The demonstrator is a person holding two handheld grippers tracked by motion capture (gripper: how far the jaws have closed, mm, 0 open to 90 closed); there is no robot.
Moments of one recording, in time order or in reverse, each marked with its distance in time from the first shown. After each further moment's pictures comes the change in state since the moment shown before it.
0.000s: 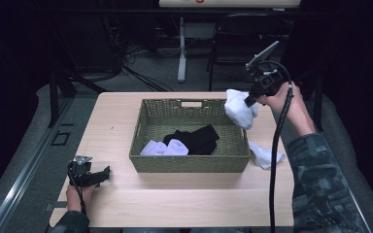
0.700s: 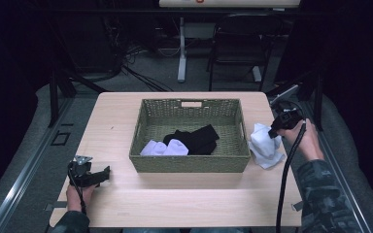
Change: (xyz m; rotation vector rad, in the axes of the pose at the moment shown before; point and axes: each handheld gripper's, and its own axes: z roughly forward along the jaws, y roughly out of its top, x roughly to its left) left arm -0.001 0.000 0.000 -0.001 0.007 0.003; right arm -0.083 -0.084 0.102 0.145 -0.050 0.215
